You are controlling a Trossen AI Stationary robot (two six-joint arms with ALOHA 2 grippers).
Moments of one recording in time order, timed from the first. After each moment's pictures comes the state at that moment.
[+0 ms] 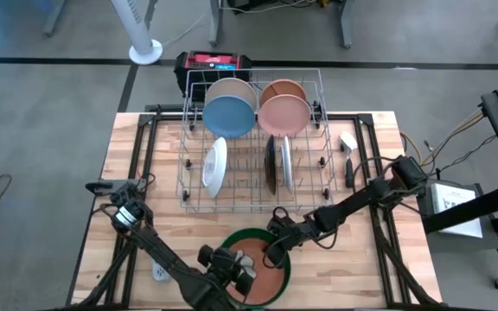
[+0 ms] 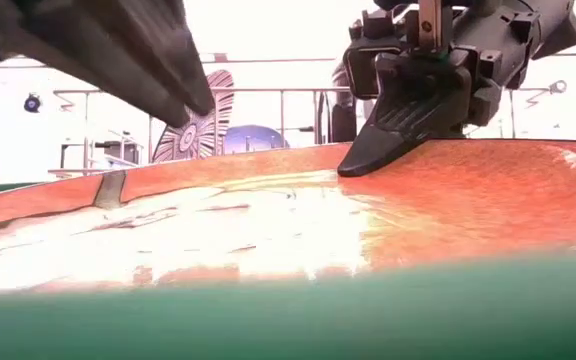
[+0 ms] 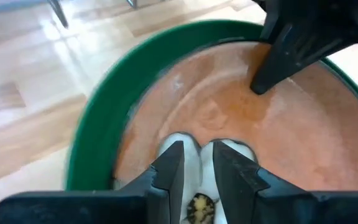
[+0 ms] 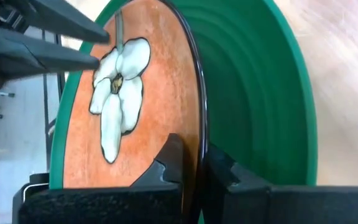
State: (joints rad) left arm -0.76 2.23 1.79 -1.09 -0.83 -1.81; right arm 0.45 1.84 0.93 0.14 0.08 0.96
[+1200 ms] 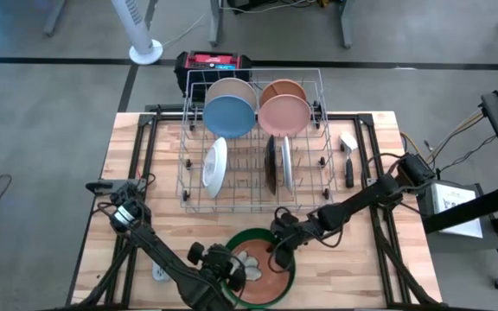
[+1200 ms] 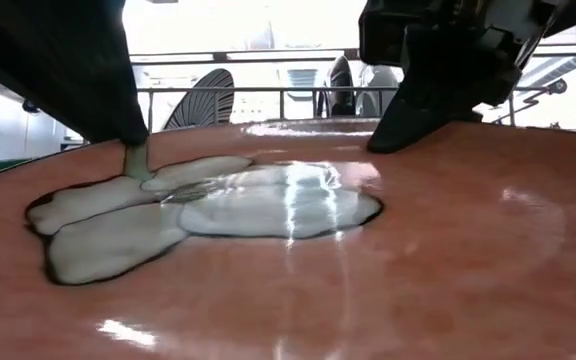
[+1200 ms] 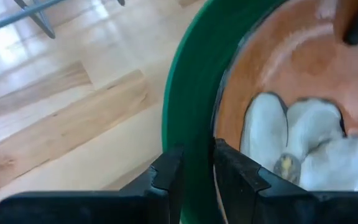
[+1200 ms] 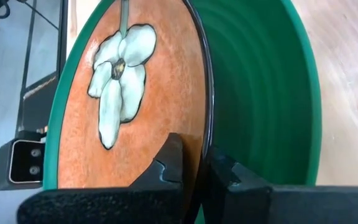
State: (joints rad) left arm -0.77 2.23 1.82 -1.29 -0.62 -1.84; right arm 0.48 1.77 0.93 0.03 0.06 0.74
